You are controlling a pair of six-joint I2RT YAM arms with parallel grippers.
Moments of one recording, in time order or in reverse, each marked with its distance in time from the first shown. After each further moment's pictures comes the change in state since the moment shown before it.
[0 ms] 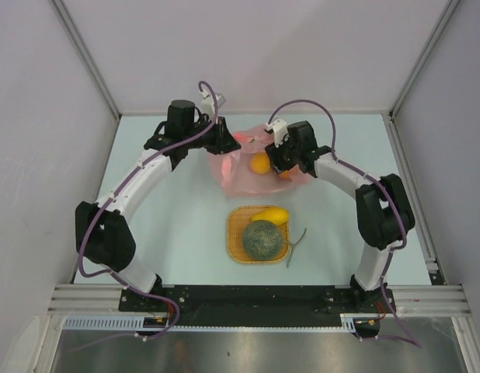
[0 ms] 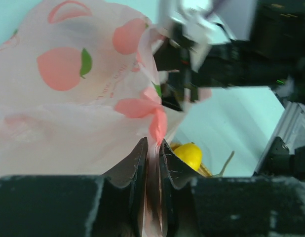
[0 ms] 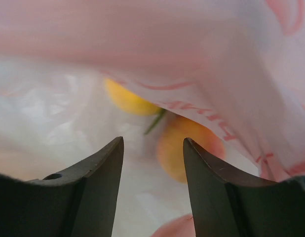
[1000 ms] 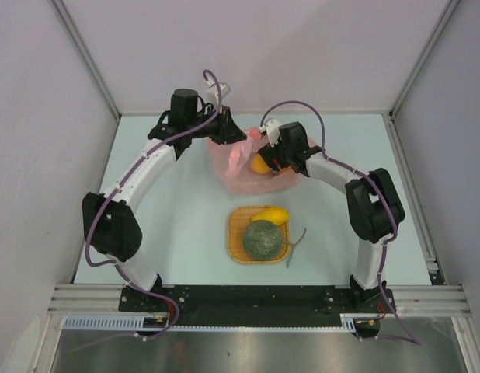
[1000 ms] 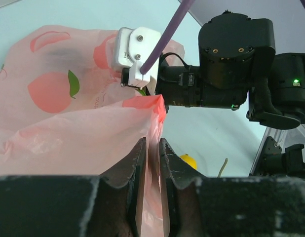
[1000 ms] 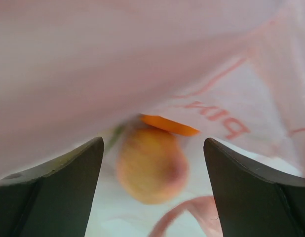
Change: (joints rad) left arm 0.000 0.099 0.150 -0.007 0.101 0.018; right arm 0.010 0.116 0.054 0.062 0.193 -0.068
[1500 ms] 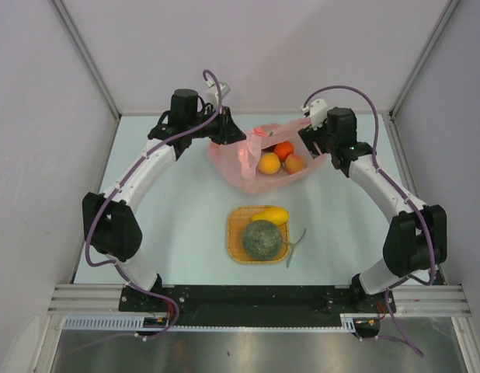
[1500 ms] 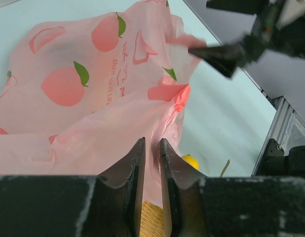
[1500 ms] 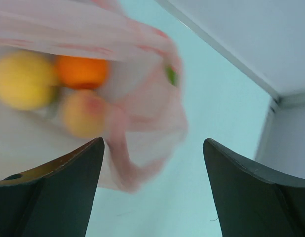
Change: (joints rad) left arm 0.000 0.000 0.000 -0.007 -0.021 -0.002; right arm -0.211 -0.354 -0.094 -0.087 0.118 -0.132
